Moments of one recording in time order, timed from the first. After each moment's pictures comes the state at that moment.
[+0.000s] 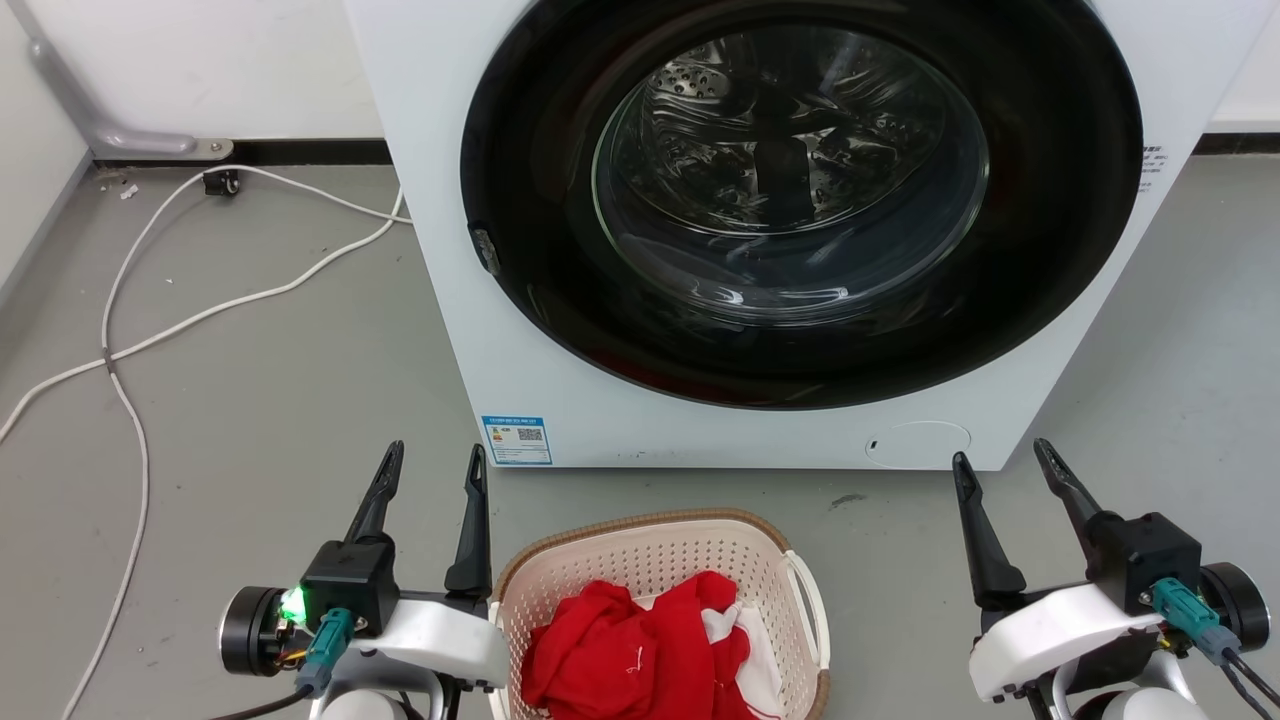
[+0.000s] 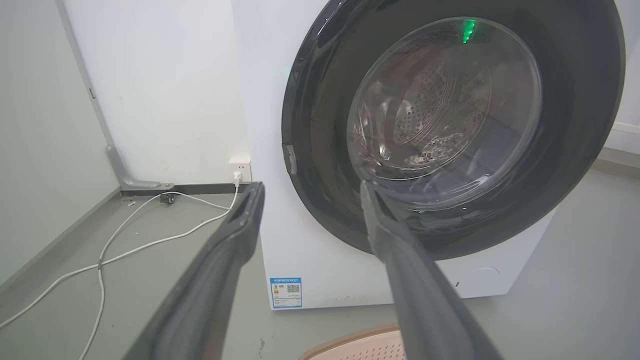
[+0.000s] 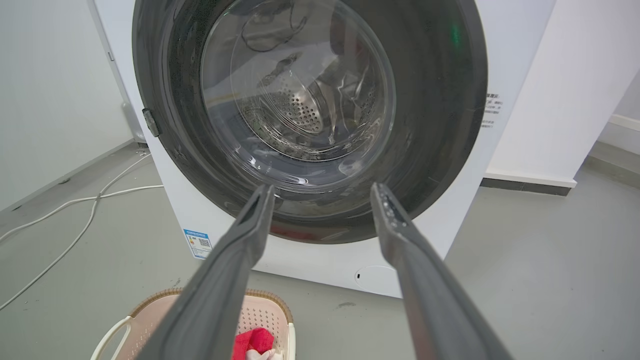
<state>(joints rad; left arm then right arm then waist) -0.09 0.05 -0.10 0.17 -0.09 0.00 -0.26 -0.03 -0.05 0.02 0.07 0.02 0.13 -0.10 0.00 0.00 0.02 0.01</state>
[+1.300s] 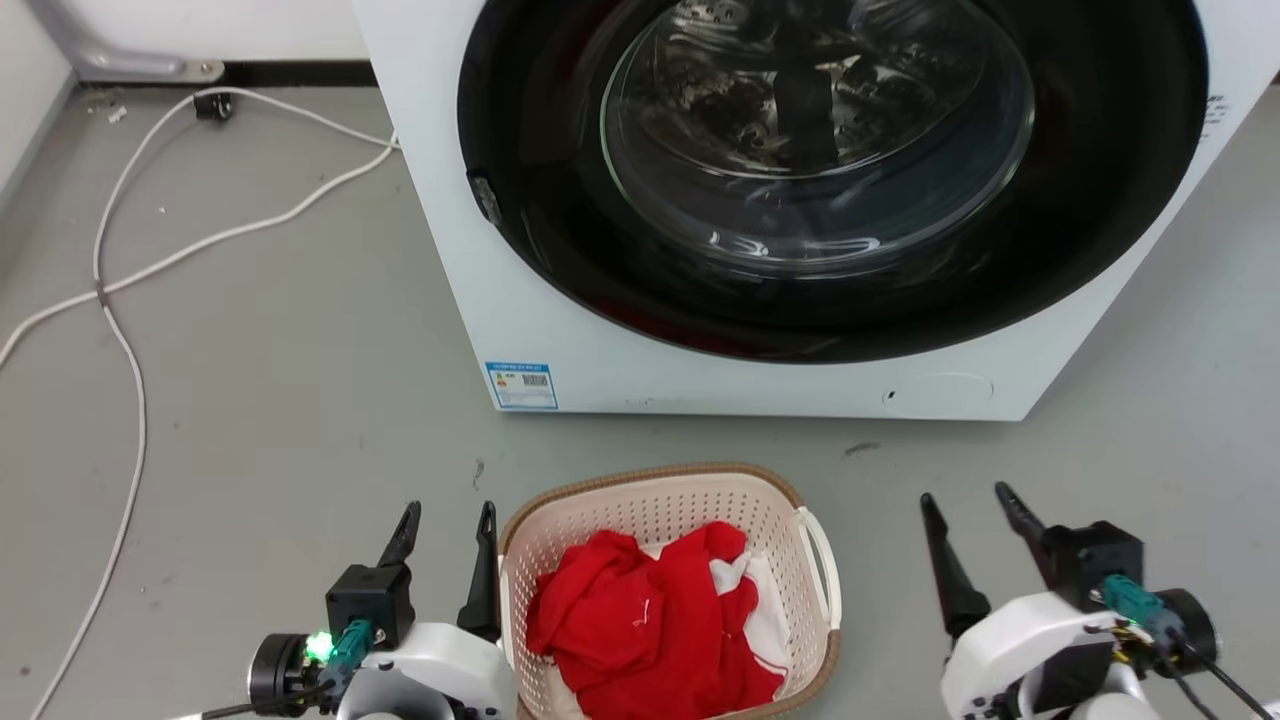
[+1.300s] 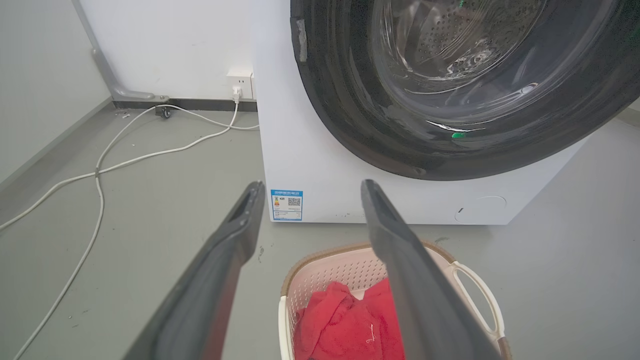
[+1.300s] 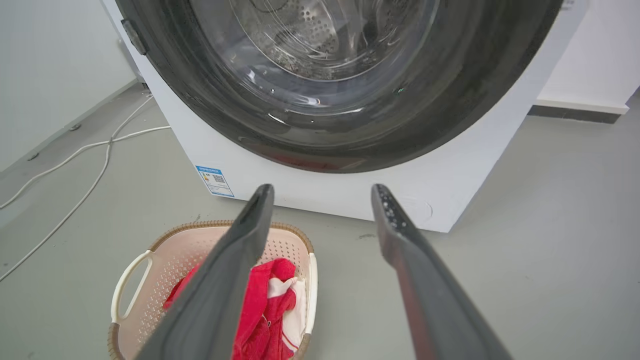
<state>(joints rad) -0.10 0.05 -0.12 0.36 -0.14 0.02 -0.26 -0.05 -0.05 0.06 0.19 0.05 0.13 -0.06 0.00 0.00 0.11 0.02</state>
